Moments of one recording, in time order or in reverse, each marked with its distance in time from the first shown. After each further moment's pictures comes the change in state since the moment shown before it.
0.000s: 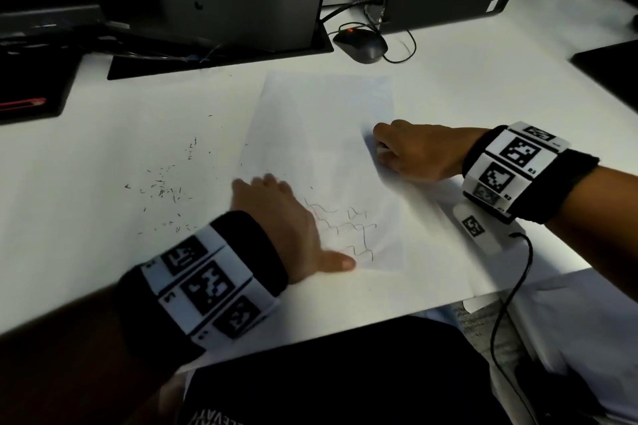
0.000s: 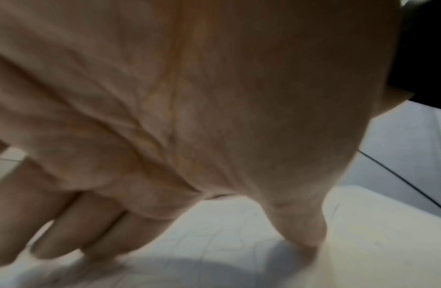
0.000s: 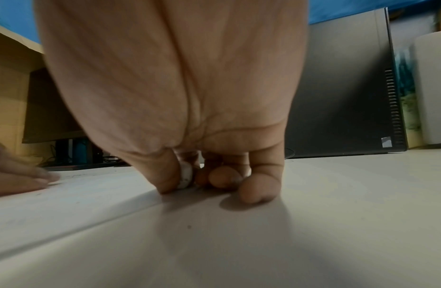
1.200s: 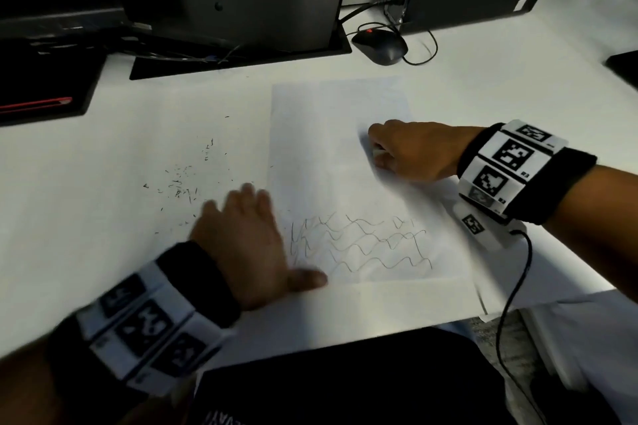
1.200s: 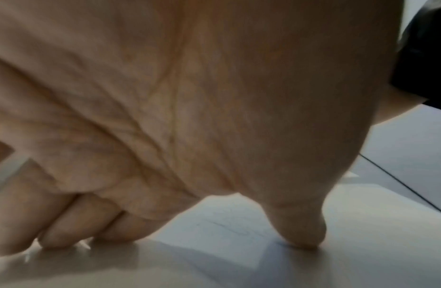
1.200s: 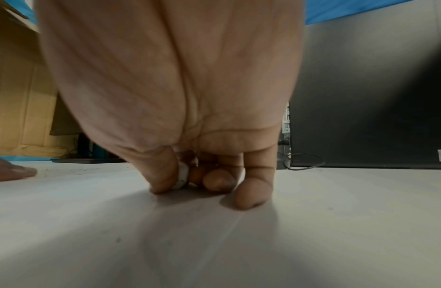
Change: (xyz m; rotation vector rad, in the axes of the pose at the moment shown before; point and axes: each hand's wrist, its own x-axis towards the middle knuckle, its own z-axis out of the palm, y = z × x) left_hand -0.015 -0.034 0.028 -0.078 -0.026 -0.099; right_hand 0.020 -0.017 -0.006 -0.030 0.024 -0.096
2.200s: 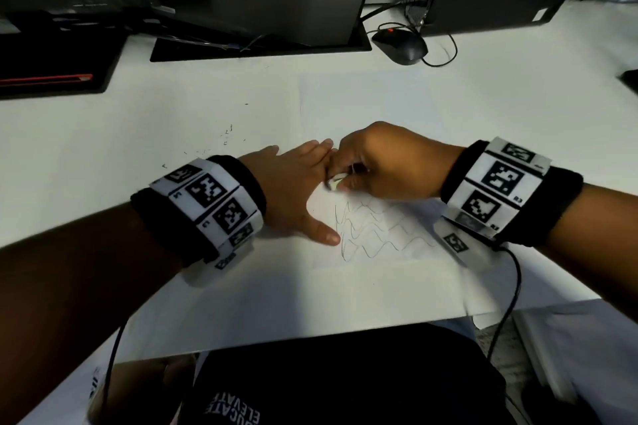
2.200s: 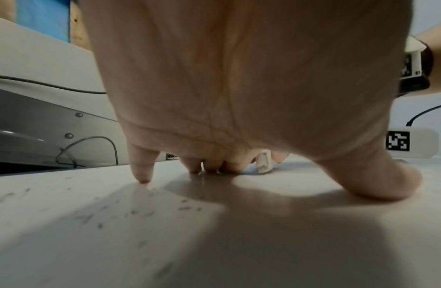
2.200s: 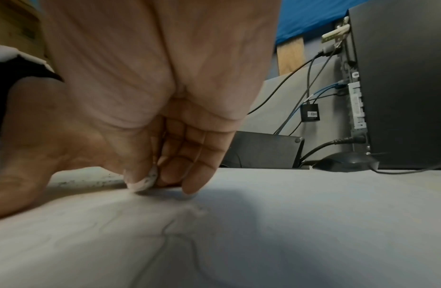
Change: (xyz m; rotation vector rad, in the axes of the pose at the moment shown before) left_hand 0.079 -0.026 -0.006 -0.228 0.111 0.450; right_hand -0.007 -0.062 0.001 0.131 0.157 -0.450
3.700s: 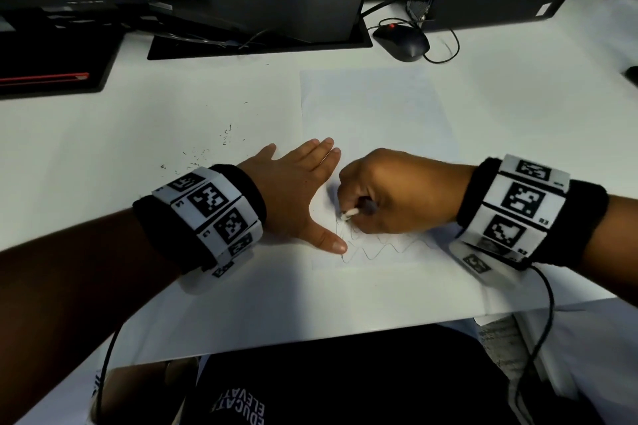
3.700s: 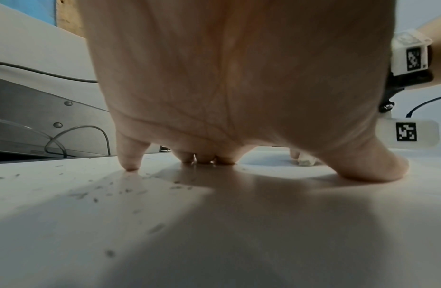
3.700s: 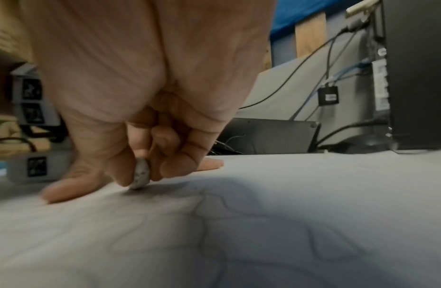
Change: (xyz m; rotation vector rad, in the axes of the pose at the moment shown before) left_hand -0.005 0.005 0.005 0.065 -0.016 -0.069; right_hand -0.014 -0.006 0.005 0.037 -0.108 -0.064
